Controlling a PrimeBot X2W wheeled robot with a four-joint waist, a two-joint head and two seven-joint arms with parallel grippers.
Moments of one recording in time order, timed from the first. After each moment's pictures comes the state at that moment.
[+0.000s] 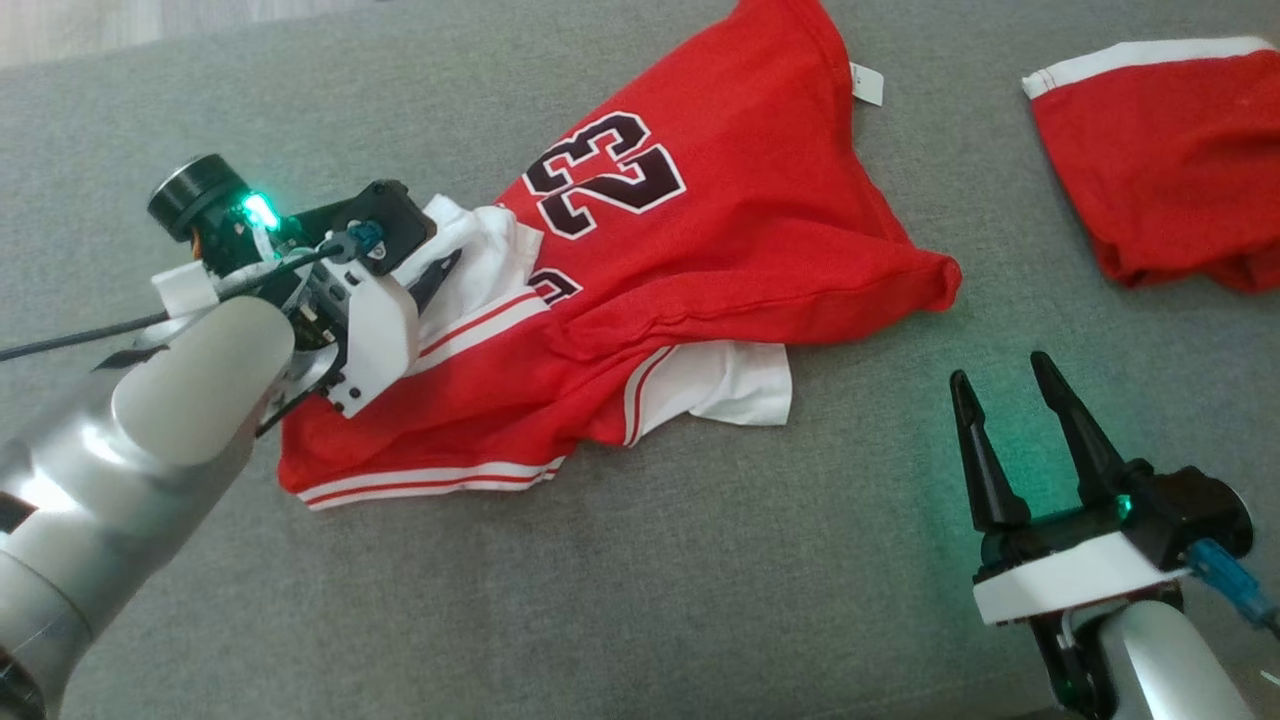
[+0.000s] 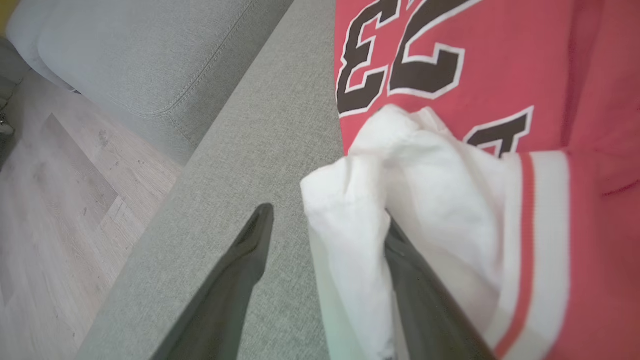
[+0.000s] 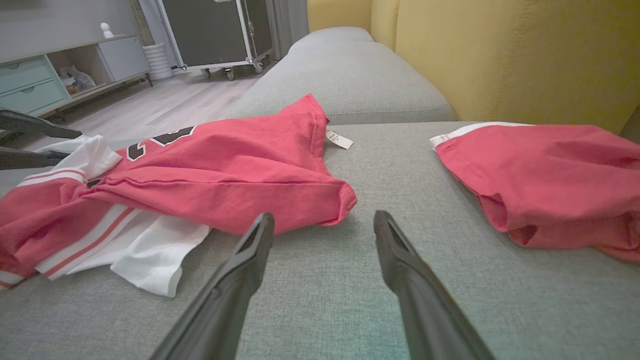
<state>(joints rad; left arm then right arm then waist) -1.04 0.49 -1.23 0.65 -0.53 -0.13 0.19 -0.06 -0.17 0.15 0.17 0.19 0.13 -0.25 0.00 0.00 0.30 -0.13</state>
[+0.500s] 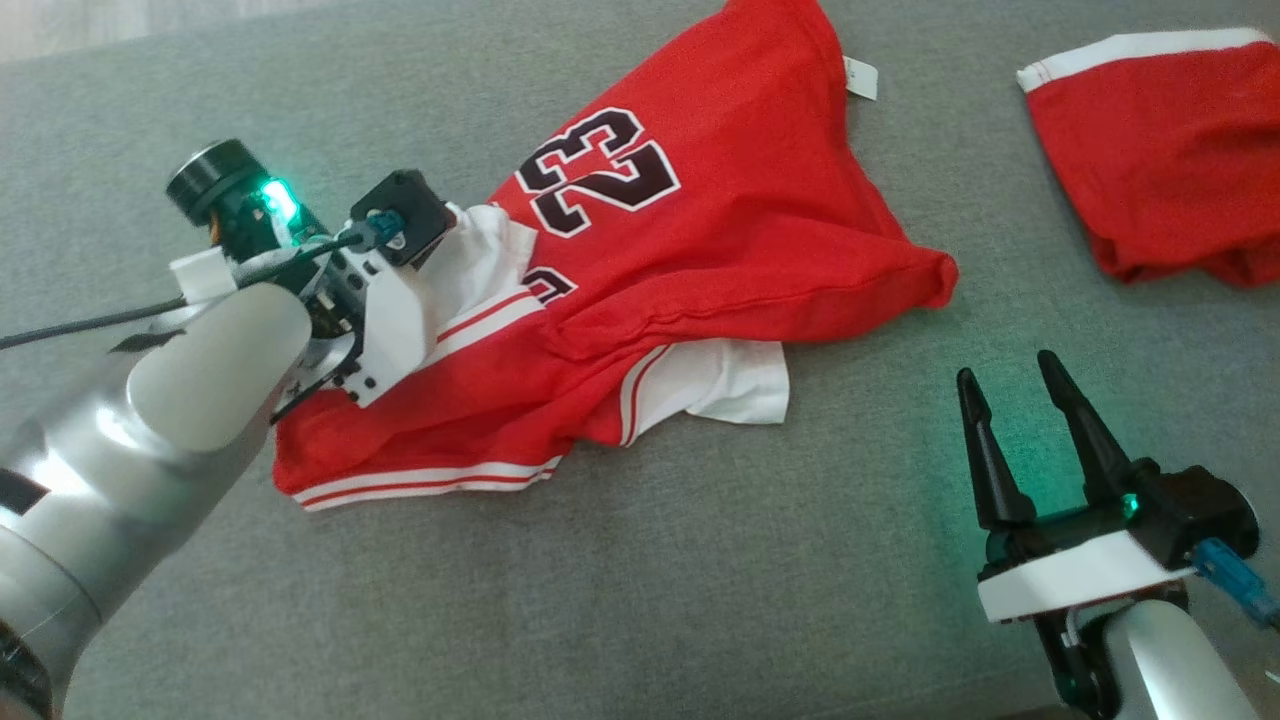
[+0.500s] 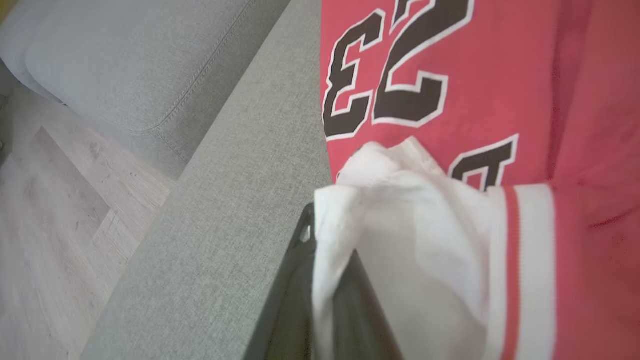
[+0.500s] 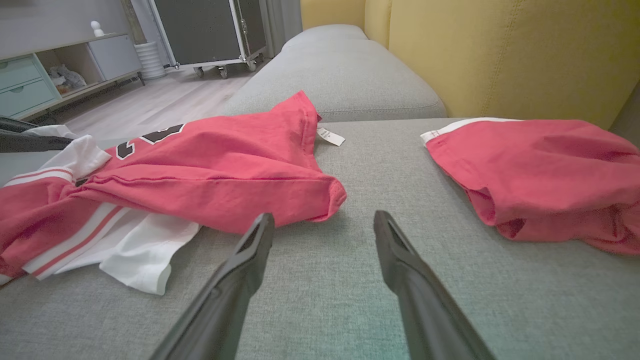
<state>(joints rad) -1.08 0.47 -1.28 0.66 -0.55 -0.13 0.19 -0.06 -0.17 0.14 0.18 0.19 0.13 -0.25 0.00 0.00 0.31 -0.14</state>
